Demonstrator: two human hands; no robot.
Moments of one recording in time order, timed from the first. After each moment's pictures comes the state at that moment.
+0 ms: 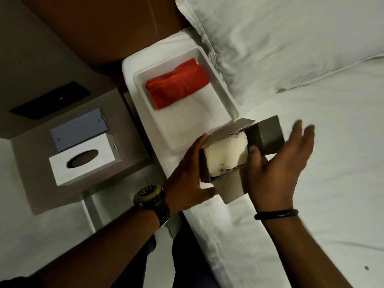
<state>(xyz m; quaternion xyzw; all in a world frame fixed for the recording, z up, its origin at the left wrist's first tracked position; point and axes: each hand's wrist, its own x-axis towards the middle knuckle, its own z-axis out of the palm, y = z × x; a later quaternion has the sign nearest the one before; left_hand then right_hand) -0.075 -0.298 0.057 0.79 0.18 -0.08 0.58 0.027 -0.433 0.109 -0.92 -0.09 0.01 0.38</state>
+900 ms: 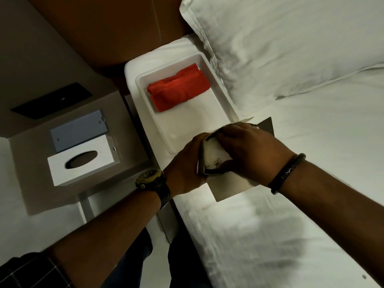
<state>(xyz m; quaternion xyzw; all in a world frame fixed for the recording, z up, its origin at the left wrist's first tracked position) -0.047 -0.283 0.054 0.80 0.18 -0.04 0.58 0.078 -0.403 0.137 -0.79 -0.59 0.17 0.03</state>
